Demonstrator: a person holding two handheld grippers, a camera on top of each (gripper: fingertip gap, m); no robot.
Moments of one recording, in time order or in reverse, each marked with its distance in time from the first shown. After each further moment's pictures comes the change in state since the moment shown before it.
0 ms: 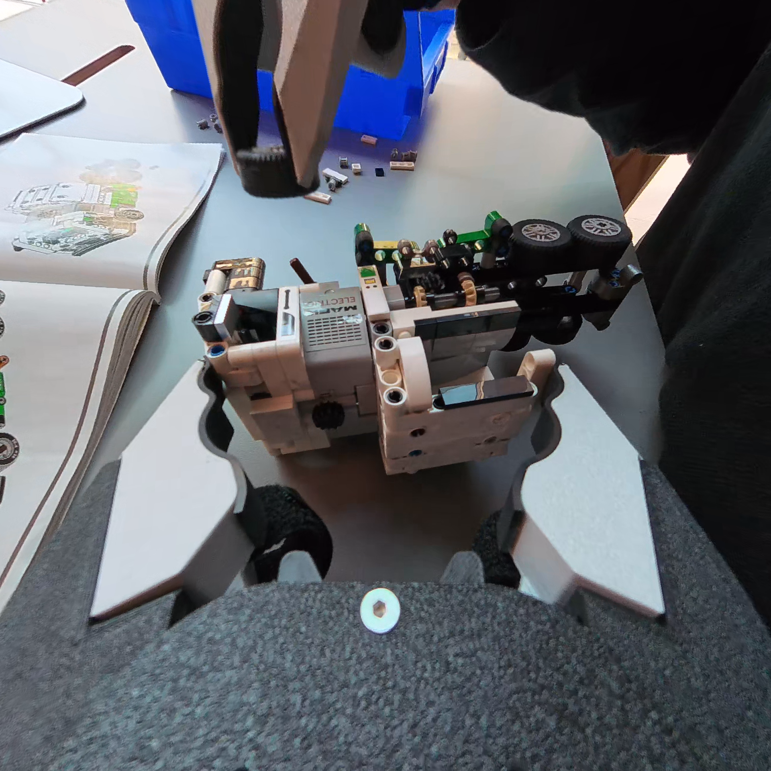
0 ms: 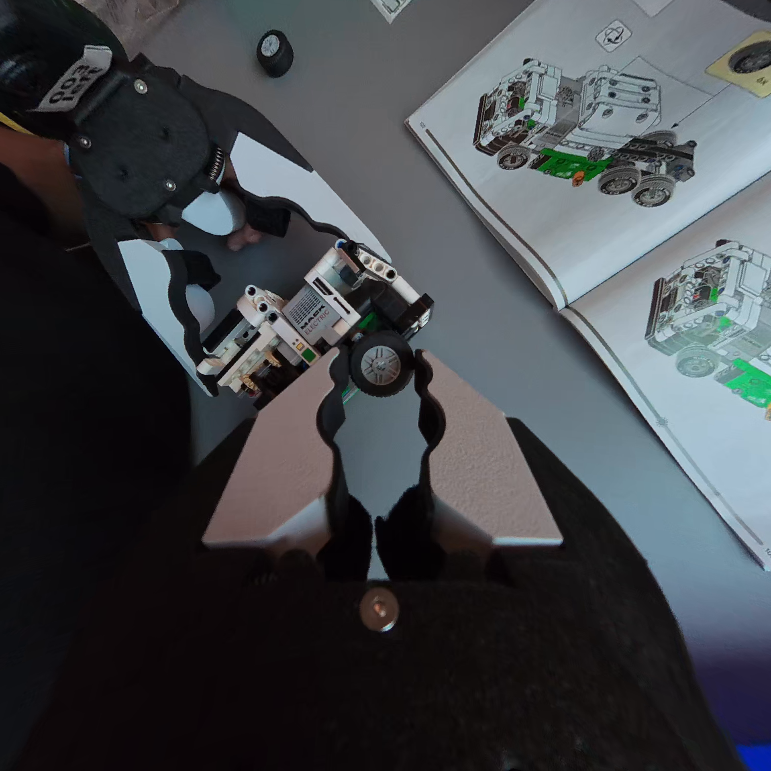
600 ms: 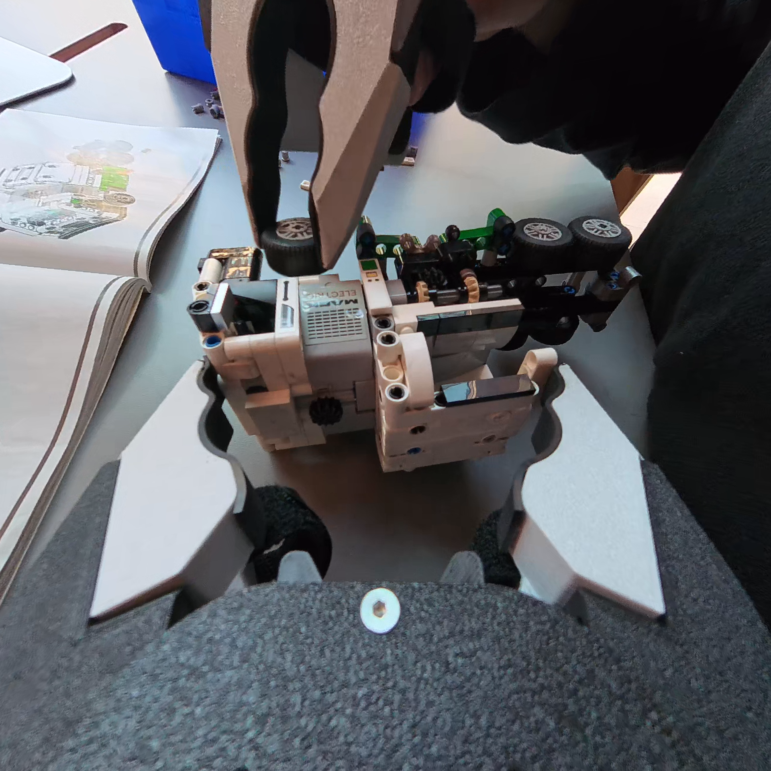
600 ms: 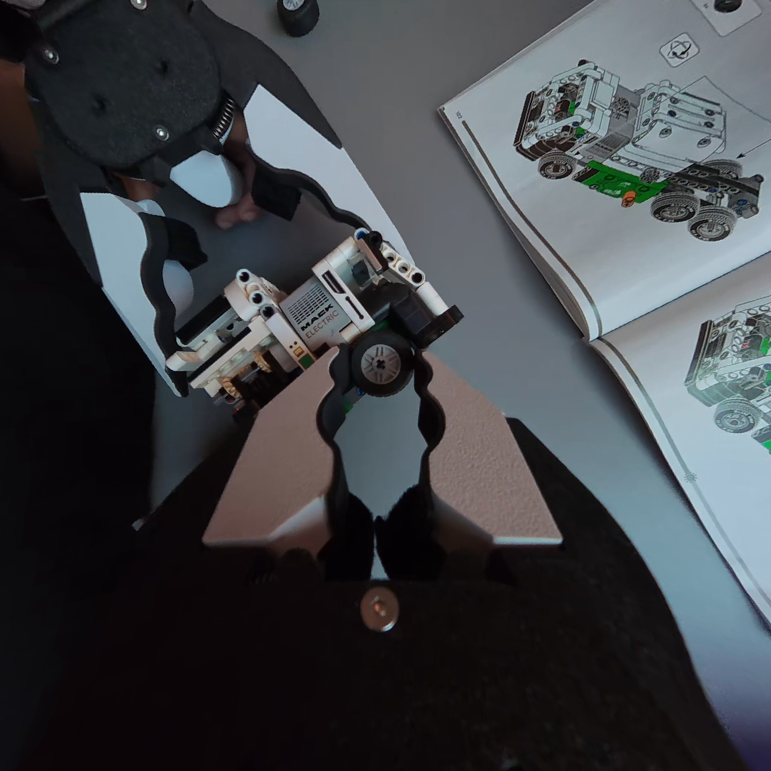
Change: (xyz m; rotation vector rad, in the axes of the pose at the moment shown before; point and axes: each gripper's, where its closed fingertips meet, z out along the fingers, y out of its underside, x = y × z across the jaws) left arm 0.000 0.003 0.001 -0.007 0.010 -0.036; right arm -0.008 0.008 0.031 -0.002 -0.001 -0.125
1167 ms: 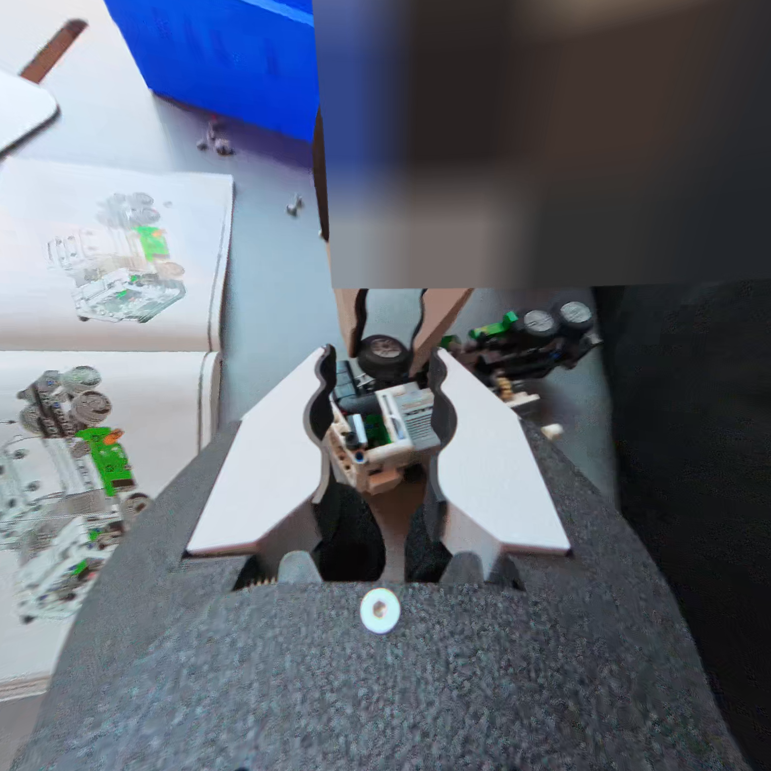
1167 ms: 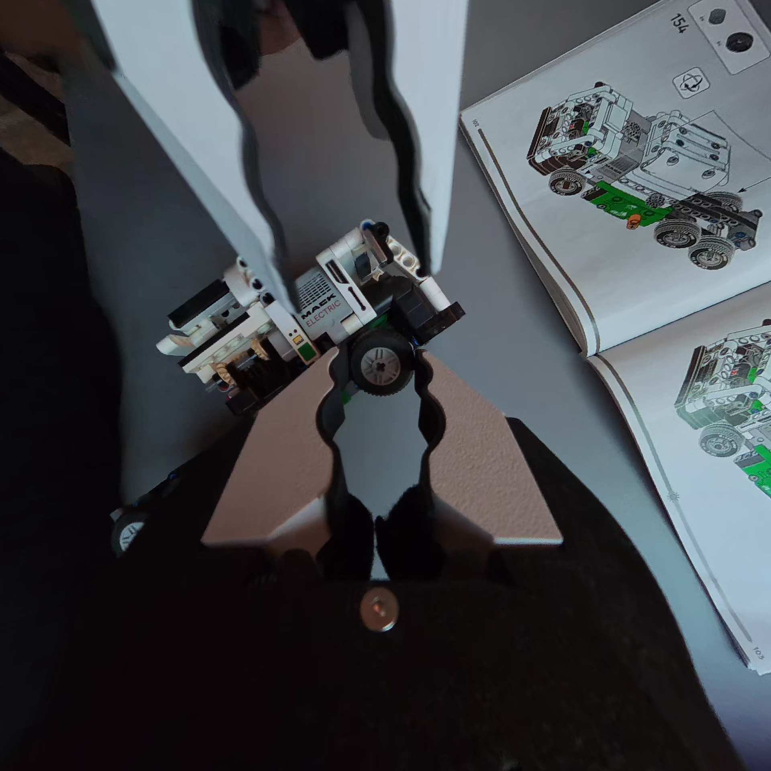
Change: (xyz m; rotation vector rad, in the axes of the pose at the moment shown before) left arm -0.035 -0.071 -0.023 -0.115 0.147 -0.027; right arm -0.001 0.001 0.001 0.008 -0.008 -0.086
